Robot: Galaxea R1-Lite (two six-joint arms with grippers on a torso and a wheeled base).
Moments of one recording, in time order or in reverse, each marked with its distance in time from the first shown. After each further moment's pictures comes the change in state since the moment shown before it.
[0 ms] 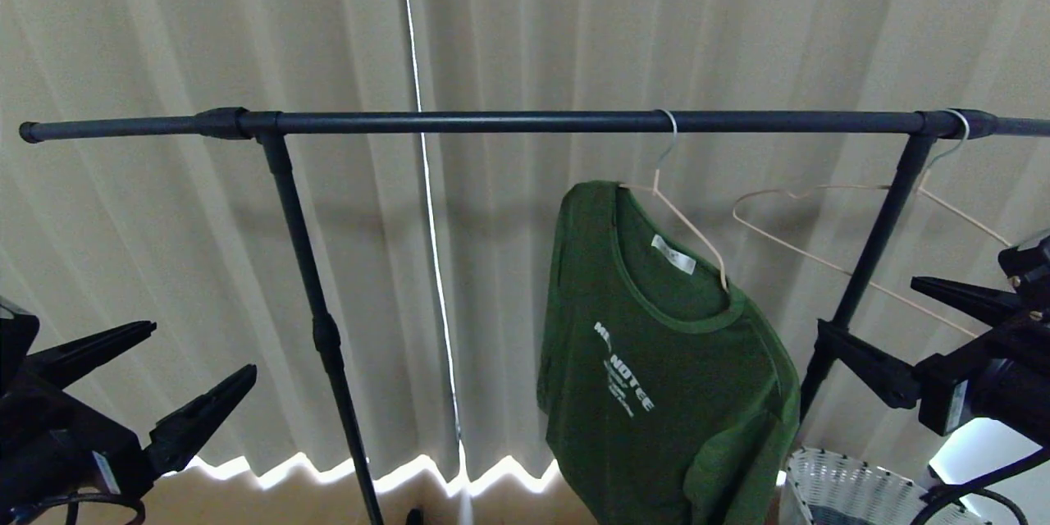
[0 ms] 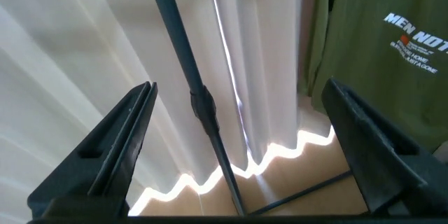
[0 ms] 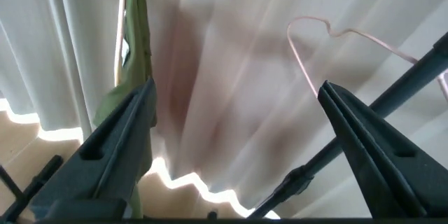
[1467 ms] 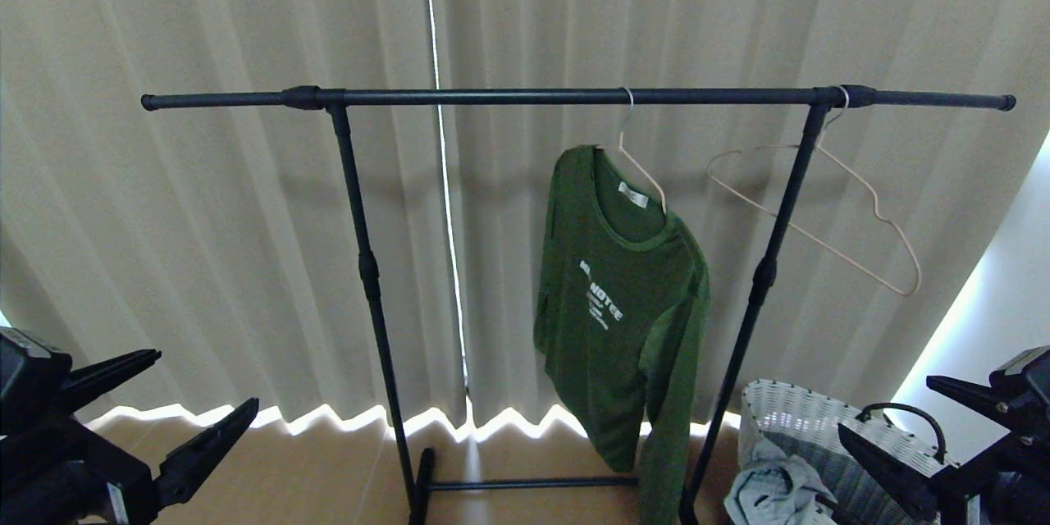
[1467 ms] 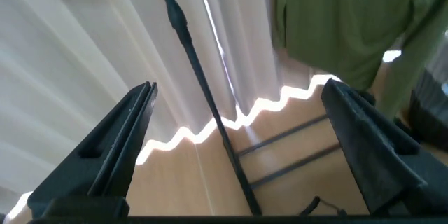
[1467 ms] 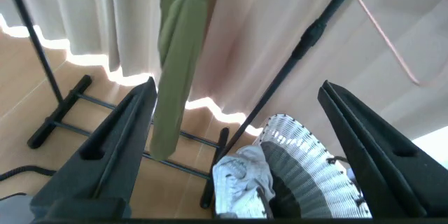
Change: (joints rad) left arm 0.017 0.005 0.056 0.000 0.001 0.063; right arm -0.027 -0.081 0.238 -0.002 -0.003 -0.001
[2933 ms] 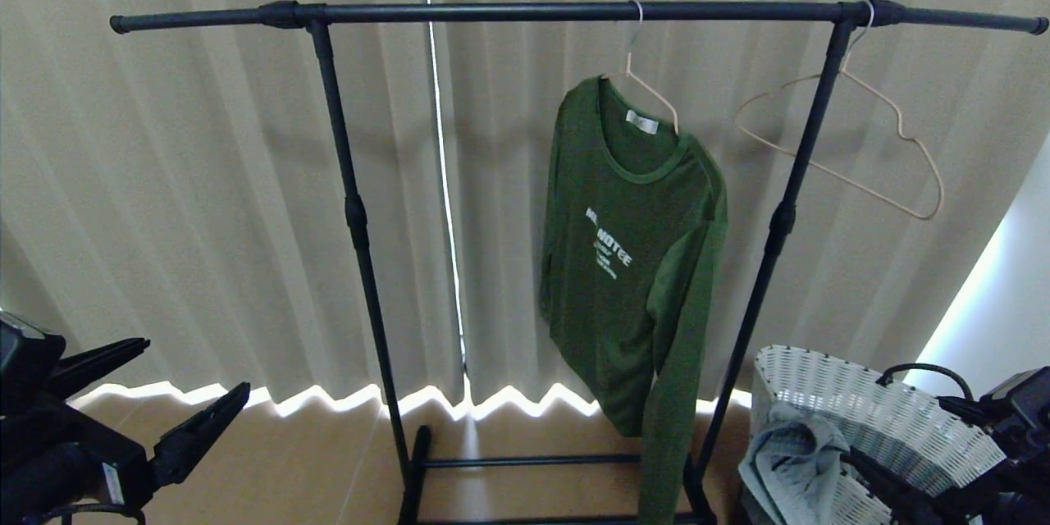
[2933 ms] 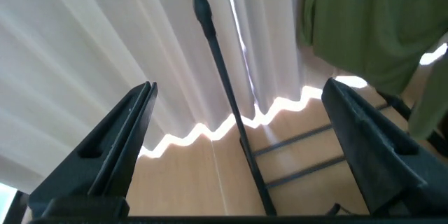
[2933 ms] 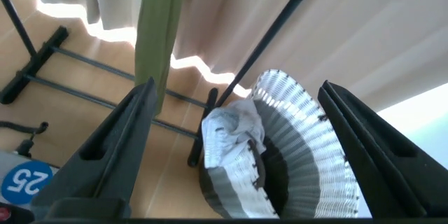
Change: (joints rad) left arm 0.040 0.013 -0.021 -0.002 -0.004 0.008; right arm -0.056 0.005 0.046 0.012 0.000 -0.060
